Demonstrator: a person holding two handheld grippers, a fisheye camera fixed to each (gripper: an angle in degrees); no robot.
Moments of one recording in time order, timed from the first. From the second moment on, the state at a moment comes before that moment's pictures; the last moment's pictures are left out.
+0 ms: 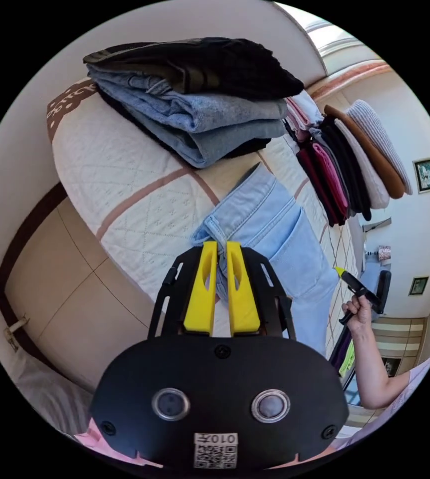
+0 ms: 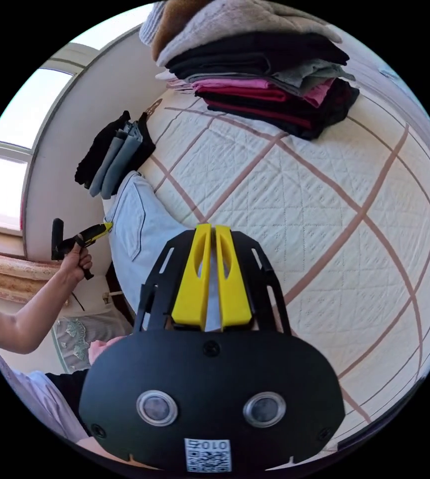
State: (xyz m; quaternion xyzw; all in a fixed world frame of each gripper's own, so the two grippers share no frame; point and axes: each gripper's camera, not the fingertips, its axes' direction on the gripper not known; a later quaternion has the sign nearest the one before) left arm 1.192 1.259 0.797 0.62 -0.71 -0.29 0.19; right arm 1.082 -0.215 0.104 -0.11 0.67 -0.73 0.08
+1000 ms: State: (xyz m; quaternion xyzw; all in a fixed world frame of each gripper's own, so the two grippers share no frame) left arm 1.073 1.115 0.758 0.41 -0.83 -0.26 0.28; right arm 1.061 -0.126 -0.175 -0.06 0.60 -0.79 0.11
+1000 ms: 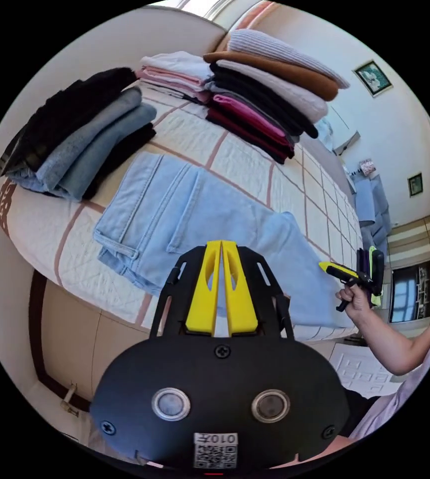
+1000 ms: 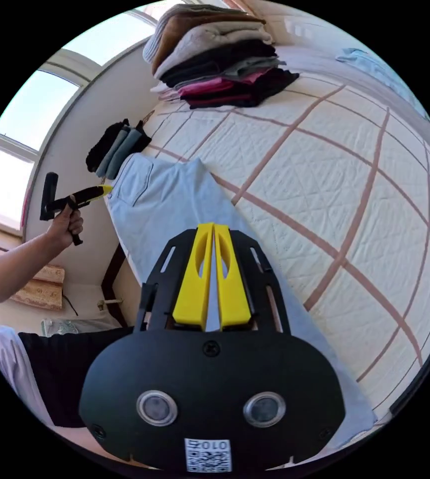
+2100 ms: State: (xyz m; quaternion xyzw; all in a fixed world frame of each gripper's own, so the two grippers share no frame) left arm 0.686 0.866 0.746 0.10 -0.78 -0.21 0.58; right arm 0.877 -0.075 -0.729 0.38 0.35 -0.70 0.49
